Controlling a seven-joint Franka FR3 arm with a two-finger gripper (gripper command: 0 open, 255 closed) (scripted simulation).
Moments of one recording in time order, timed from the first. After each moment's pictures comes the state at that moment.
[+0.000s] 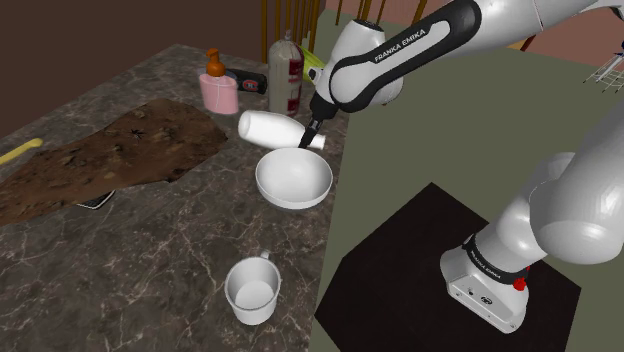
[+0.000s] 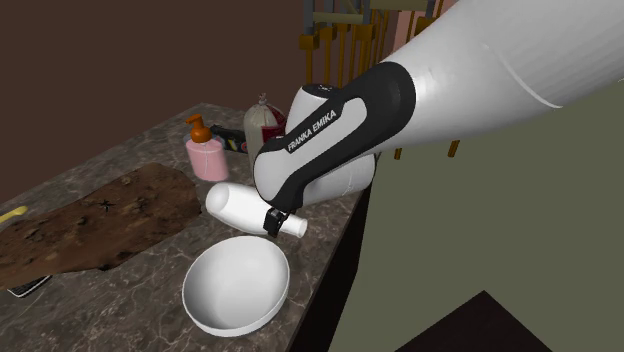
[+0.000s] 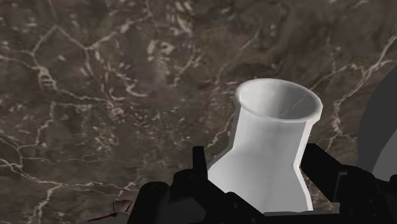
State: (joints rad) arm 0.26 0.09 0.00 -2.34 0.27 2.67 -0.57
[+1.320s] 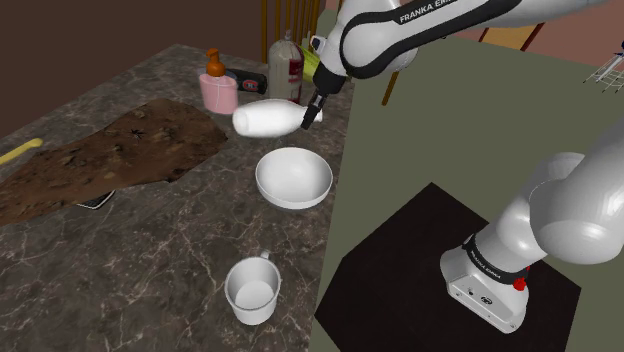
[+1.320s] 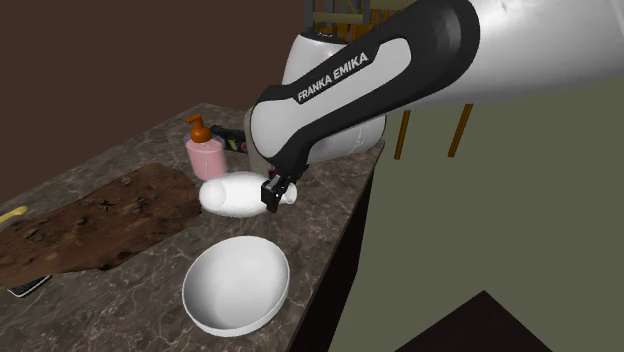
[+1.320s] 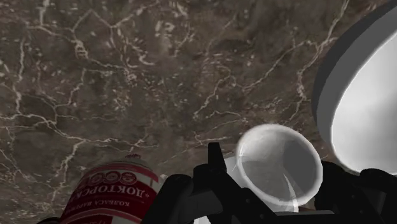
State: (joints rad) arm 0.25 -0.04 0.00 -2.28 0.21 2.49 -0.50
